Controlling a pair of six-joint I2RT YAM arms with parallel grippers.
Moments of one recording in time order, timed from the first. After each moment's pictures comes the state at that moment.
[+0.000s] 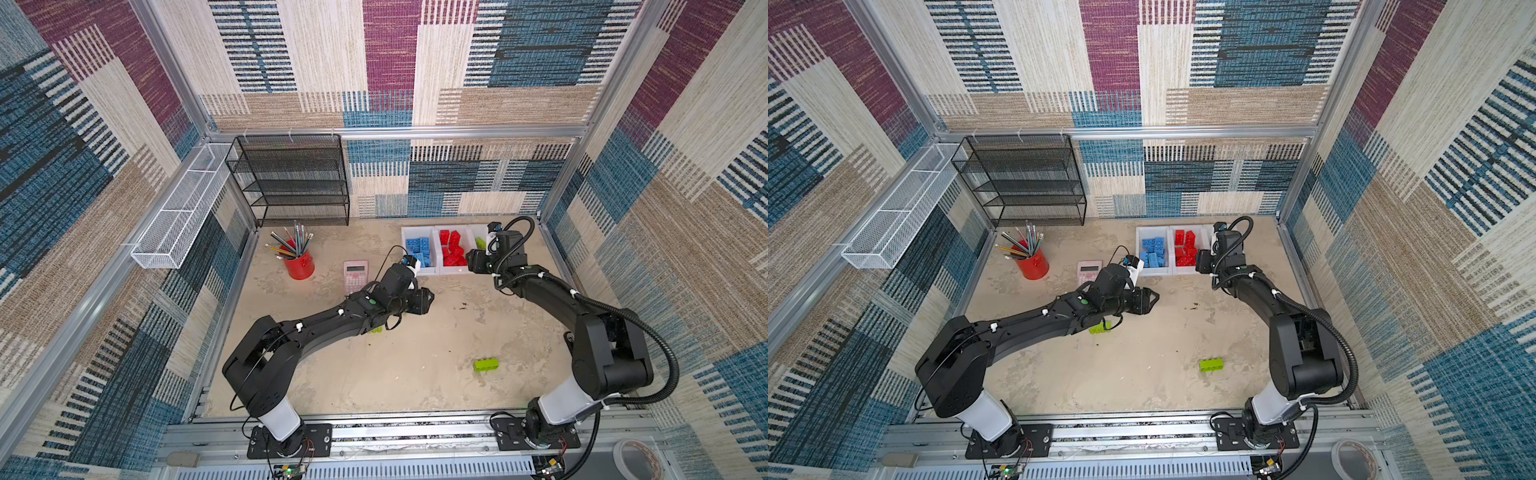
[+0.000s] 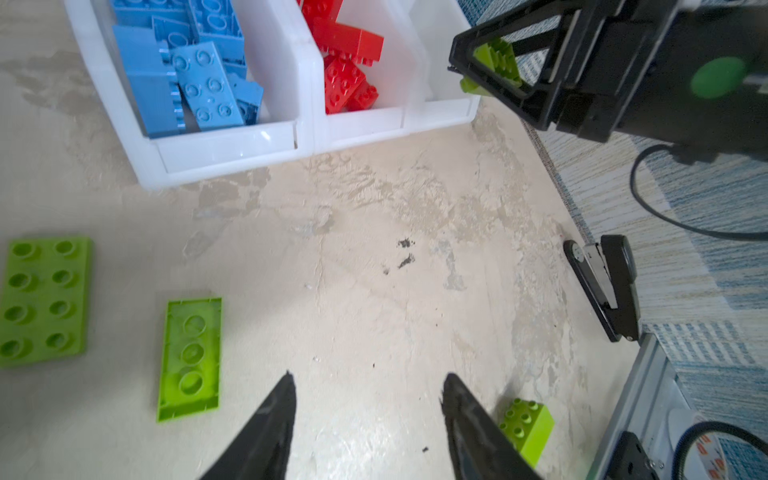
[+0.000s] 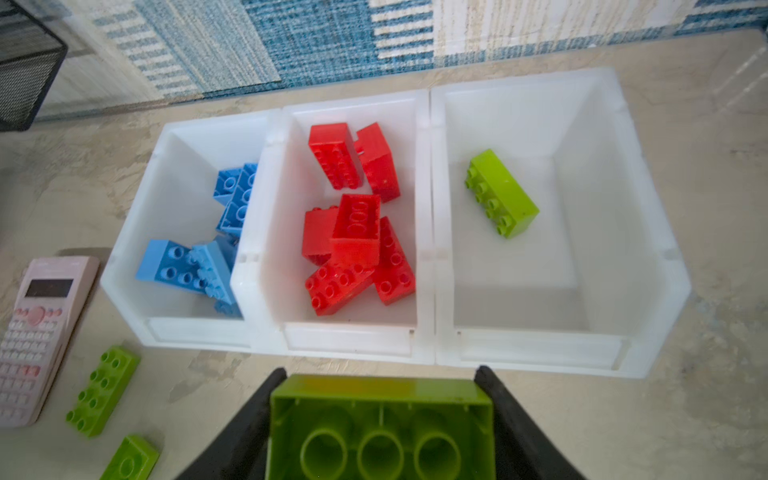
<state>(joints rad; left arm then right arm) -0.80 1.67 1.11 -0.07 0.08 -0.53 0.14 1.61 1.07 -0.11 -0.05 0.21</state>
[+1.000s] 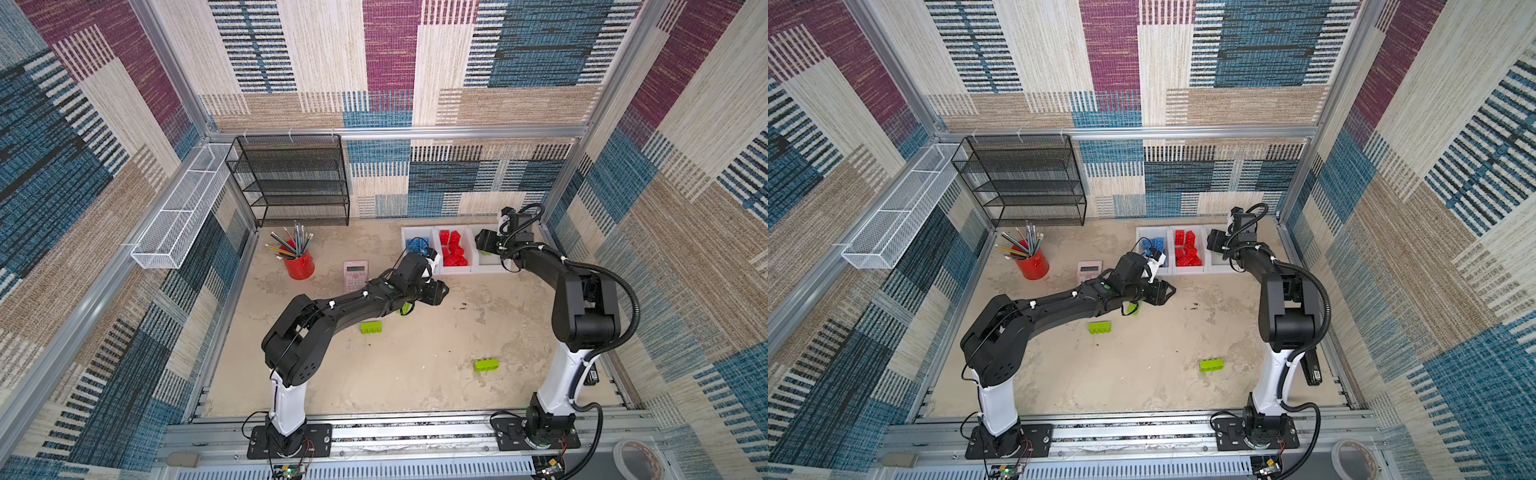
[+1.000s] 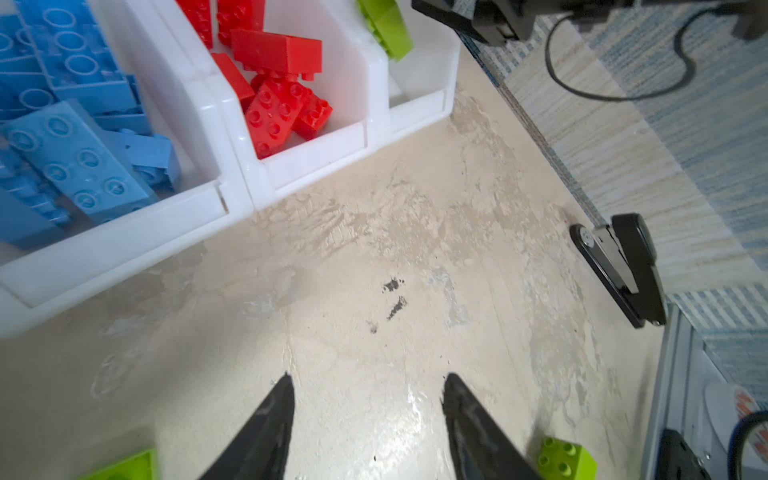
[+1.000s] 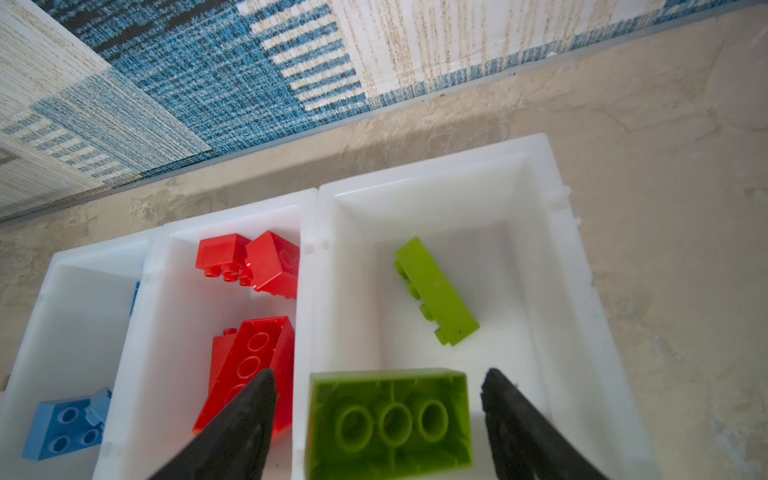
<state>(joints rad) -0.78 1.91 1.31 -0.03 0.21 -0.36 -0.02 1.94 1.39 -0.13 -0.18 0.25</state>
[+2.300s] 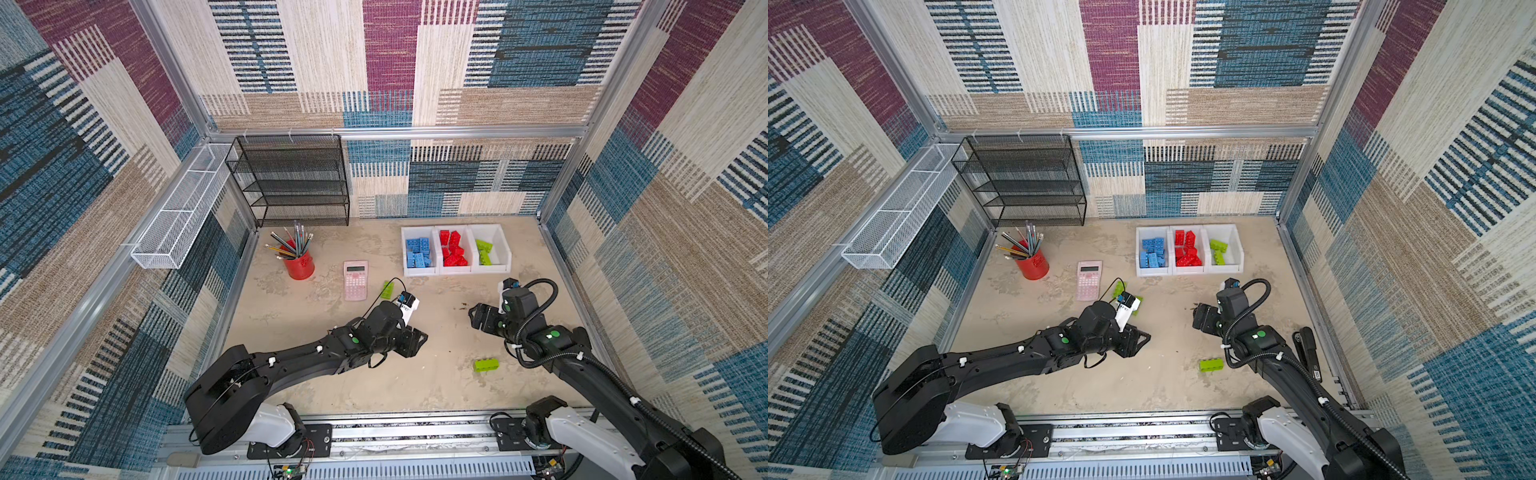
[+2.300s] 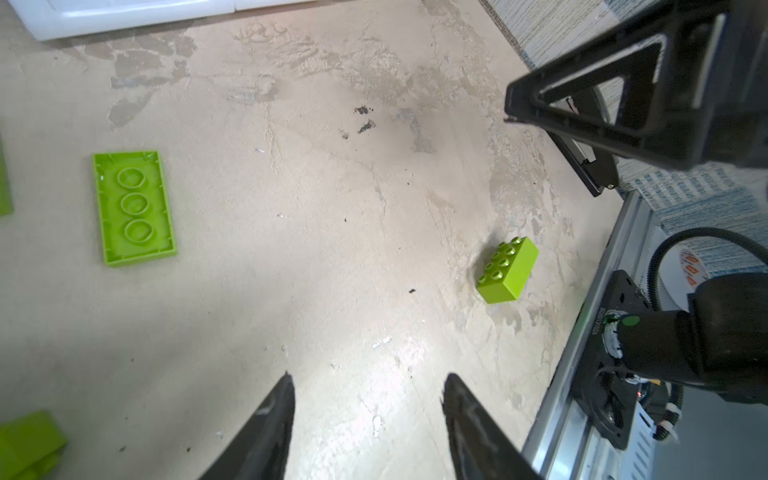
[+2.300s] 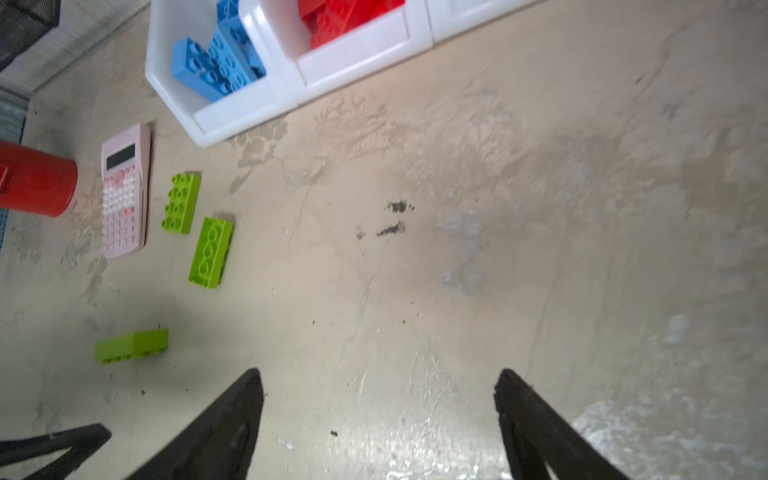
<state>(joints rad) -0.91 1.40 0.72 0.02 0.11 -0.43 0.38 0.93 0.59 -0.48 0.03 0.61</state>
